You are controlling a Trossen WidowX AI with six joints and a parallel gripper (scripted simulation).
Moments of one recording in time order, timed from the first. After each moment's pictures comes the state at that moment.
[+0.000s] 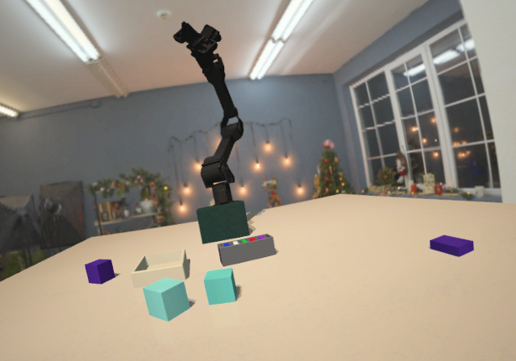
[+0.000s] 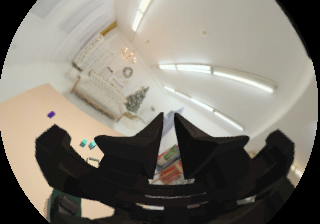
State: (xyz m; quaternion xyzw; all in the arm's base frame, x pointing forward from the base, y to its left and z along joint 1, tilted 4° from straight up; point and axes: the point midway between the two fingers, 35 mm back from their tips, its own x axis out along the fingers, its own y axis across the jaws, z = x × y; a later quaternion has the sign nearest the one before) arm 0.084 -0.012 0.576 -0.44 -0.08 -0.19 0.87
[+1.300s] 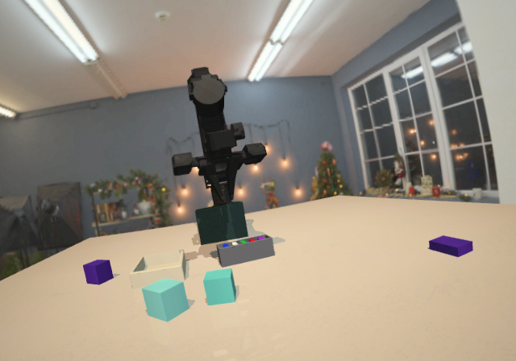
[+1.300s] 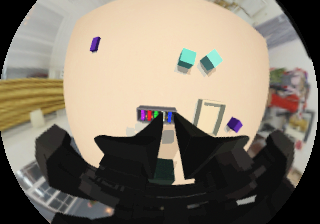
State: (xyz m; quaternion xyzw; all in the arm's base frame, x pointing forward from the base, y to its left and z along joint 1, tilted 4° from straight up) arm 0.334 0.015 0.059 -0.07 0.63 0.06 0.77
